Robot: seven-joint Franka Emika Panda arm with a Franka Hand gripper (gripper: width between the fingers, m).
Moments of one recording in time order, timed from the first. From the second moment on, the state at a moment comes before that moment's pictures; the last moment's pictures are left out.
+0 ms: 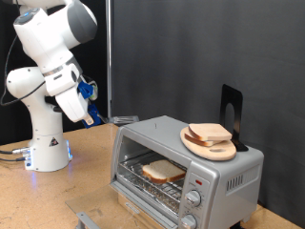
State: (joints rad) arm -0.10 -0.44 -0.14 -2.59 0.57 2.13 -0.76
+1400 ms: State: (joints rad) arm 0.09 -0.45 0.22 -2.59 0.83 2.38 -0.51
